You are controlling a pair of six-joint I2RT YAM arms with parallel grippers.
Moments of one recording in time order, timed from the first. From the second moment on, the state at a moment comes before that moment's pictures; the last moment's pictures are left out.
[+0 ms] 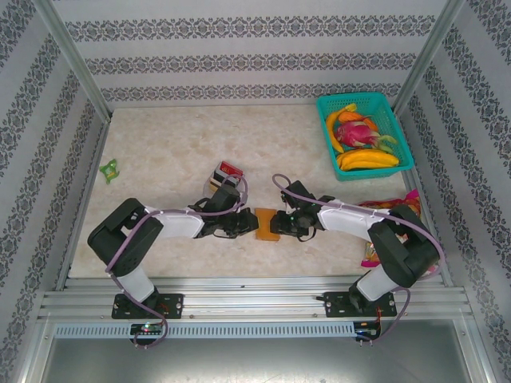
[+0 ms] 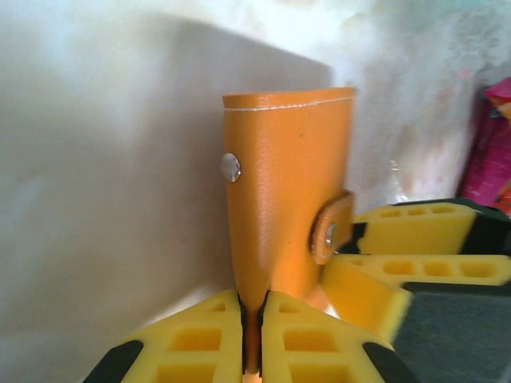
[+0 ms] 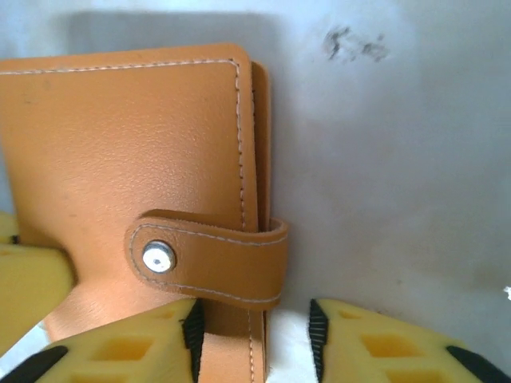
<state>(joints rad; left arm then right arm) -0.68 1.68 0.73 0.15 0.43 -0.99 0.62 1.54 0.74 -0.38 -0.24 0.70</state>
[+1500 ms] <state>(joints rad) -0.65 1.59 0.62 0.28 0.48 -1.04 0.52 1.52 0.86 -0.48 -0.08 0.65</state>
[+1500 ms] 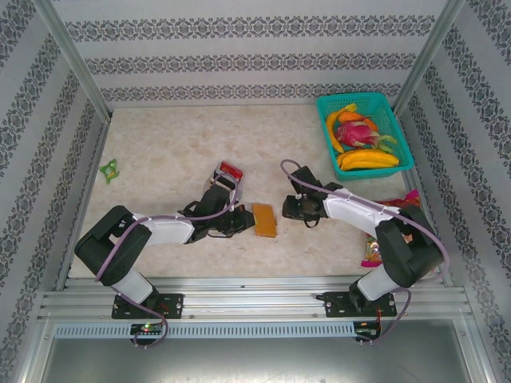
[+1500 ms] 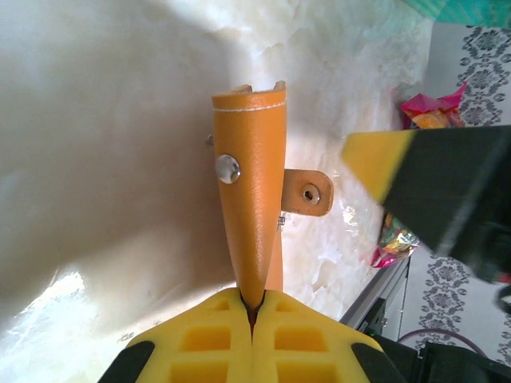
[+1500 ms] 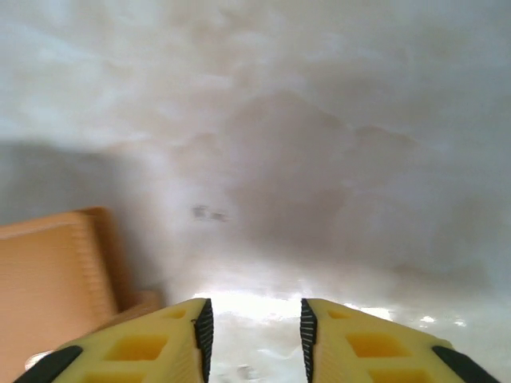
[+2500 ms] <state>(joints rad) -0.65 1.61 0.69 0.14 0.47 -0.99 0.51 1.57 0.85 -0.46 -0.27 0.62</state>
